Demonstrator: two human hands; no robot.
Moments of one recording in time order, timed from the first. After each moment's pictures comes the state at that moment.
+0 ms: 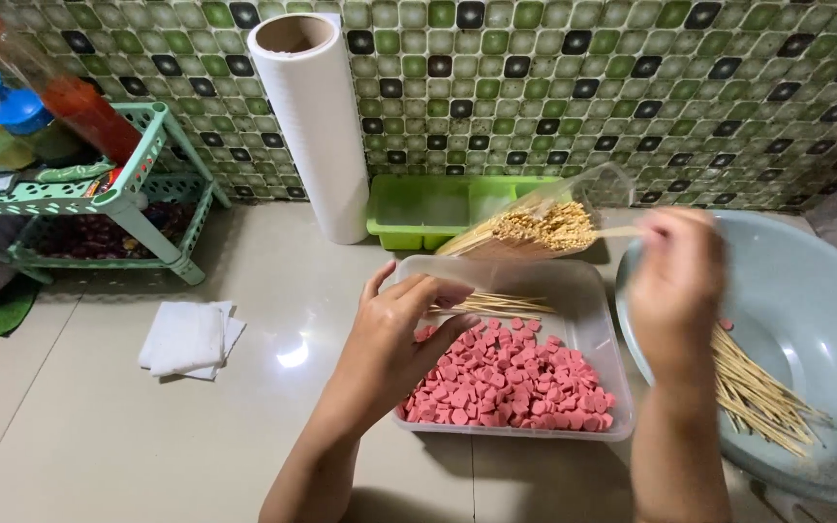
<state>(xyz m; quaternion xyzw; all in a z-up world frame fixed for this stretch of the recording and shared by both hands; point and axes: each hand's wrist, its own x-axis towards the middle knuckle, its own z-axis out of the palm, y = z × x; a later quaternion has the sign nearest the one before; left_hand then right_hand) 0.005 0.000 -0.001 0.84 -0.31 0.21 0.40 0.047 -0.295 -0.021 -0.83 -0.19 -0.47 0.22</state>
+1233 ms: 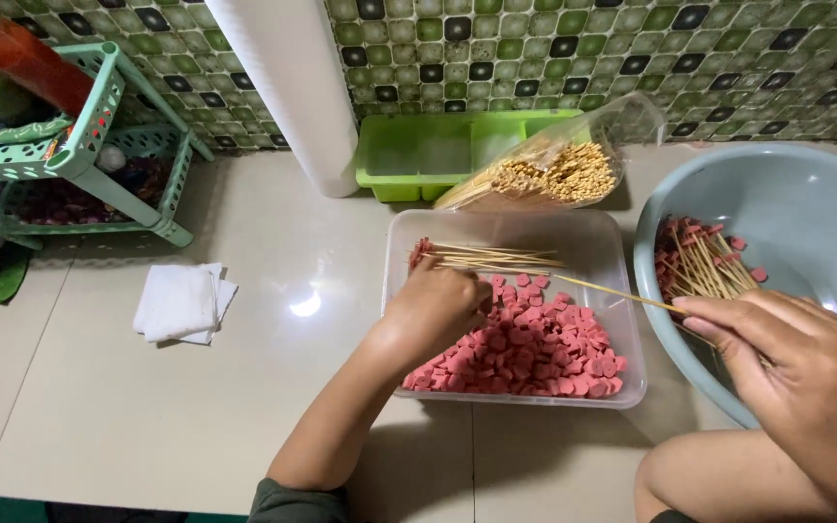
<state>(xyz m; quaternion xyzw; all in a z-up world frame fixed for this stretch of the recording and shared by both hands) 0.060 -0.040 -0.101 0.91 -0.37 0.00 0.20 -0.050 -0.348 -0.002 -0.93 -0.20 -0.21 0.21</state>
